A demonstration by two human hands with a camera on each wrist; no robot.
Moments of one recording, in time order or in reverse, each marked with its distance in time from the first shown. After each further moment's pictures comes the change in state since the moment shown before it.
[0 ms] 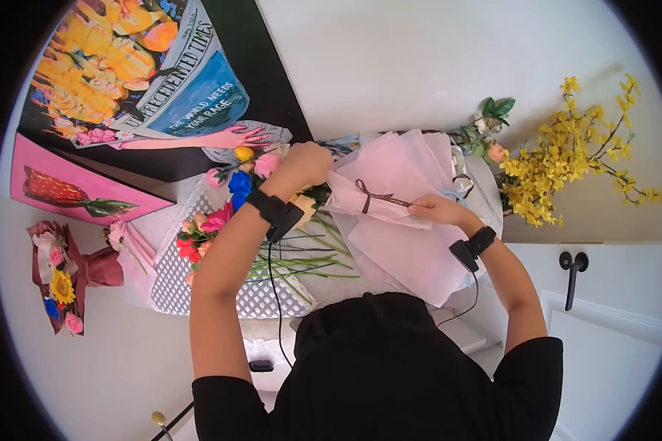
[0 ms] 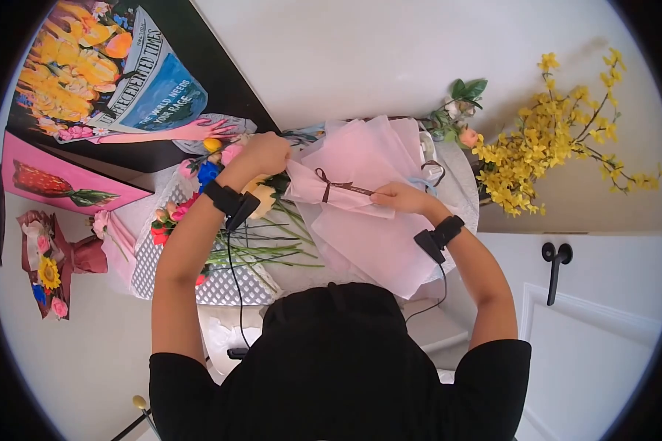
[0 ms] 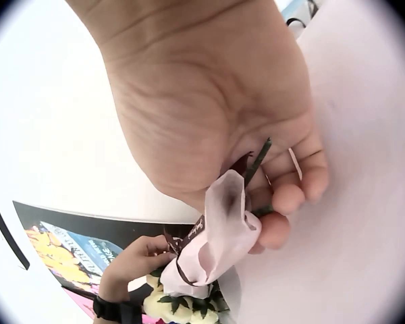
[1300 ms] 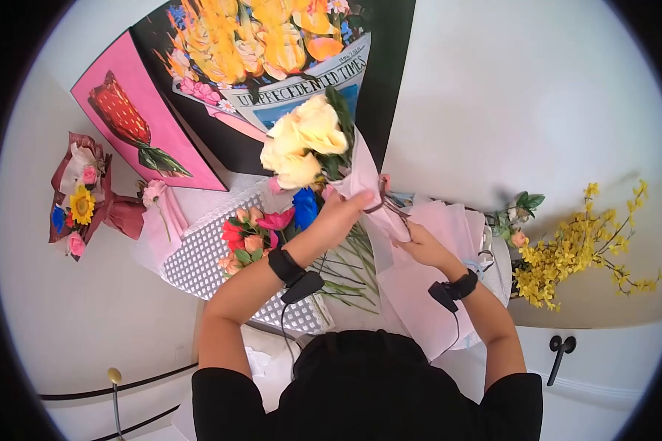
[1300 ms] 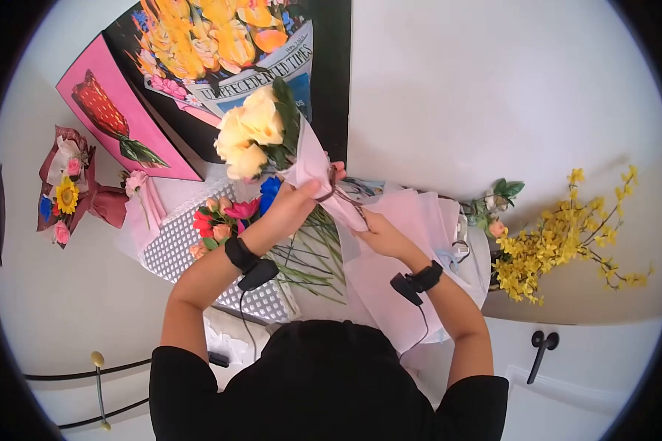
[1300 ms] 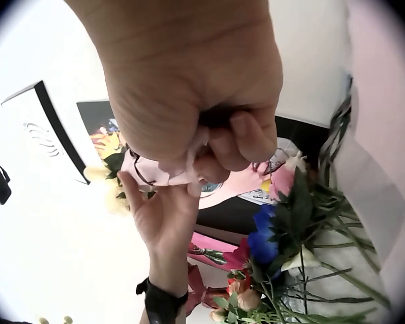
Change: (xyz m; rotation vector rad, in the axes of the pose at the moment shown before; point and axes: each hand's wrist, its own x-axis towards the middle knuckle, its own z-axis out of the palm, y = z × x) left_hand -0.106 0.012 -0.007 -1.911 0.786 0.308; right_hand 0.066 -0.152 0.050 -0.083 0.230 -0.530
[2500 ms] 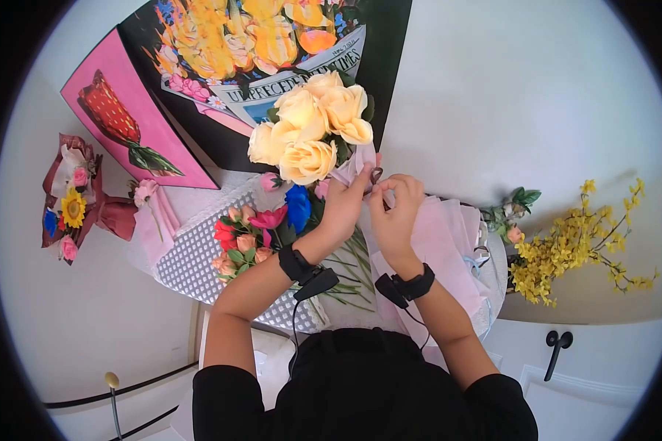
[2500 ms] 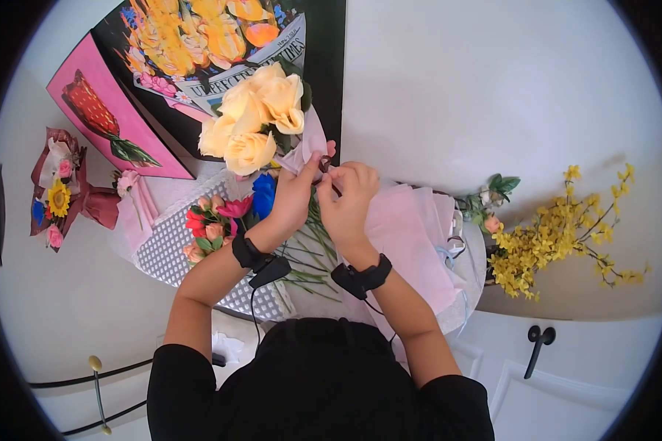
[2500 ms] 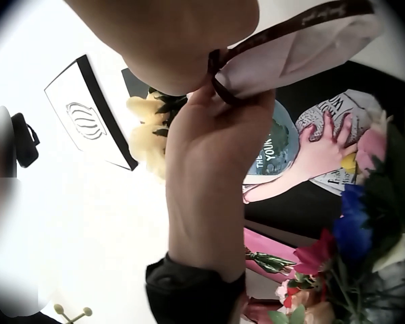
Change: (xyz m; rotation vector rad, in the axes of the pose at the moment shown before) left_hand 0.018 0.003 0.029 0.059 0.289 0.042; right_hand 0.059 -0.058 0.045 -0.419 0.953 -0.271
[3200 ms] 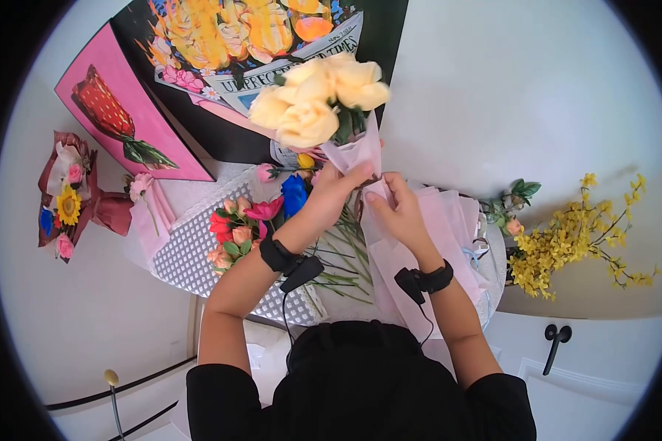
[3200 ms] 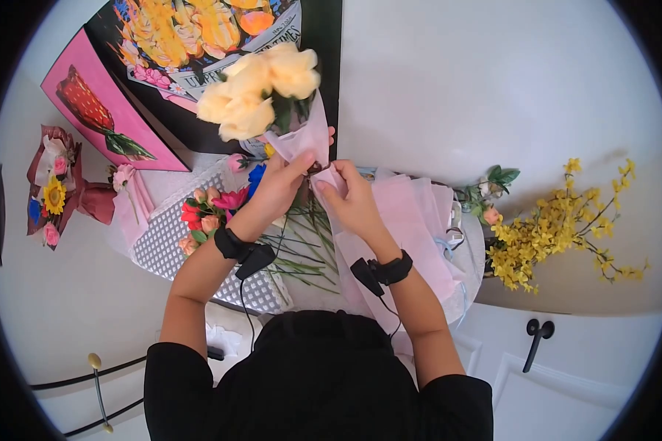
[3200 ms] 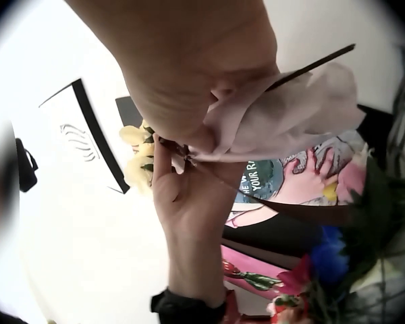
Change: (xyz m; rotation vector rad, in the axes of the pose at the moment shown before) left_hand 0.002 0.016 -0.016 -0.050 -0.271 -0.002; right_hand -0.007 0.032 -0.023 0.406 -0.516 0.288
